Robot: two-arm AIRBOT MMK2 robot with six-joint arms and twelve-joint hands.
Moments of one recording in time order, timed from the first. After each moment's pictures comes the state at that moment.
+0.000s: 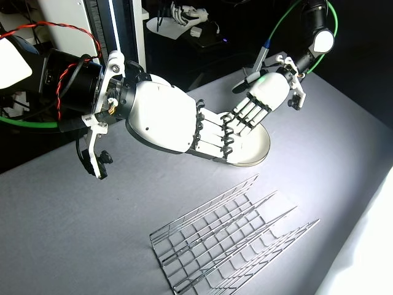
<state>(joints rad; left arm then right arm) 0.56 -1.11 1.54 1.66 -1.08 0.06 -0.39 -0.69 0.84 -0.75 0.34 -0.21</state>
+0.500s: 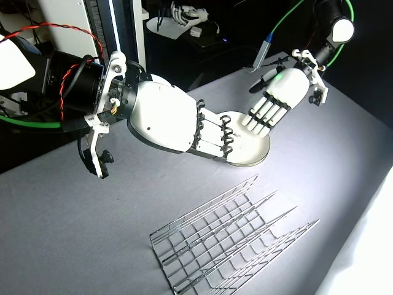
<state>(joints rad) 0.48 -1.12 1.62 1.75 -1.12 0.02 -0.39 -0.69 0.84 -0.75 0.34 -0.21</state>
